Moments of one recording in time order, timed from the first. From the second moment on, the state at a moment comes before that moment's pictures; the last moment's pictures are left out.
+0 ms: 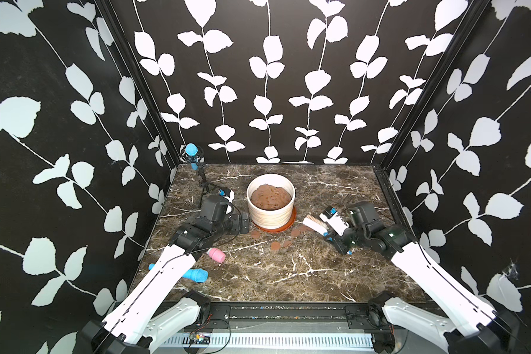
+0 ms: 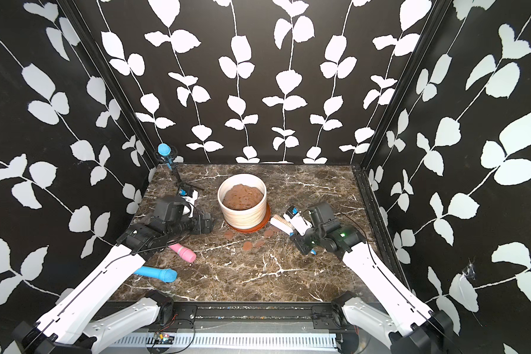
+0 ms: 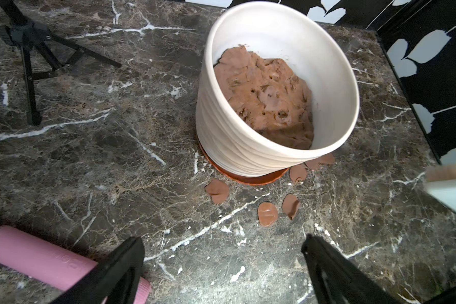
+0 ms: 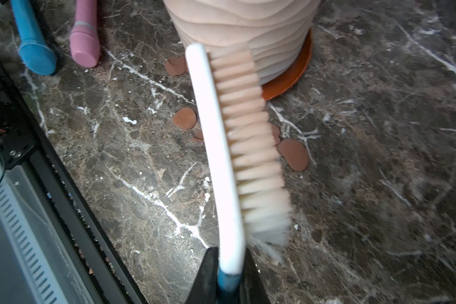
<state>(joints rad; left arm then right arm) -0.49 0.97 0.96 -0.73 -0.03 -0.37 0.49 1.00 0.91 -0.83 -0.30 -0.19</state>
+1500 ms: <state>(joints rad) -0.46 0.82 0.68 -0.66 -0.28 -0.41 0.20 1.45 0.73 -0.49 0.07 0.30</state>
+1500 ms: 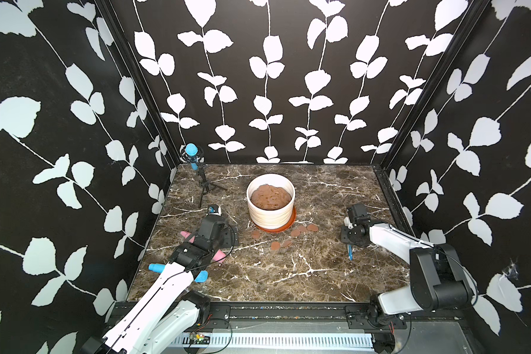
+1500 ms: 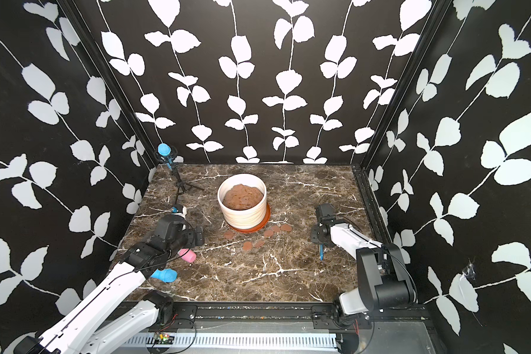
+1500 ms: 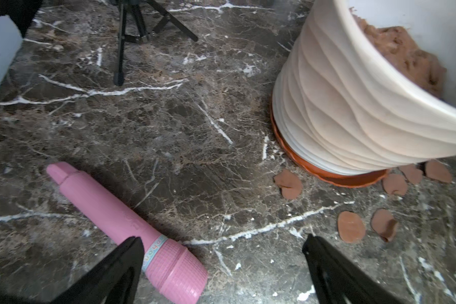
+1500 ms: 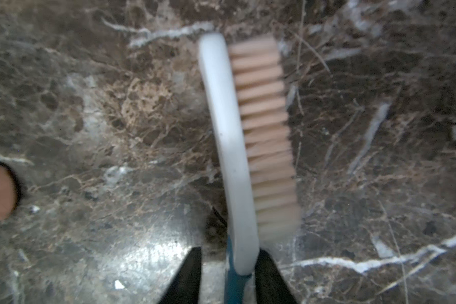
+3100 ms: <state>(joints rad) -0.15 1.48 0.29 0.86 -0.10 0.24 0.02 1.53 0.37 0.75 0.02 -0.12</state>
